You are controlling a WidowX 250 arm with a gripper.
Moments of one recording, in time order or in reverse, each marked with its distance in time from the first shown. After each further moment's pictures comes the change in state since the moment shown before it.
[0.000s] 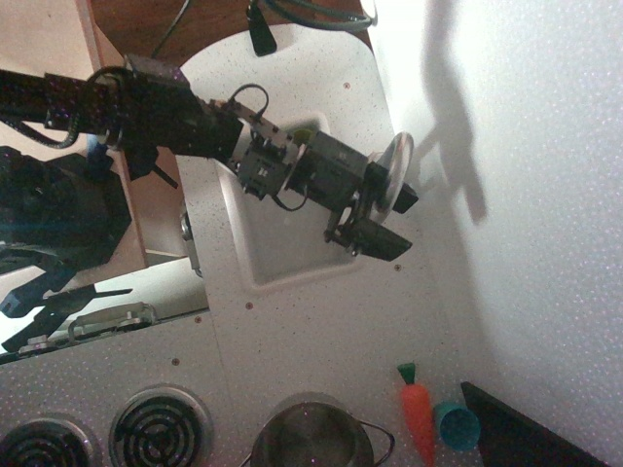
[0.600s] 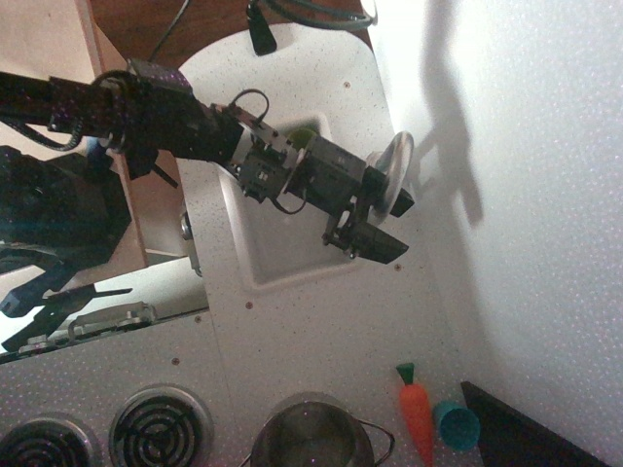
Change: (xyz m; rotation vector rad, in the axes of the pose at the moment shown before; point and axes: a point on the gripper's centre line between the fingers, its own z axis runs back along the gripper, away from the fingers) arm -0.008 0.002 -0.001 0.009 0.018 0.022
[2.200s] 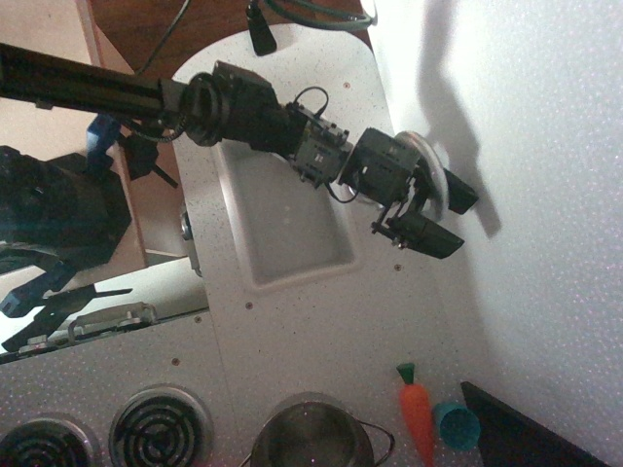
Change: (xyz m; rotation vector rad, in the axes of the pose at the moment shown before) arm 0.027 0.009 -0.035 -0.196 -0.185 -0.079
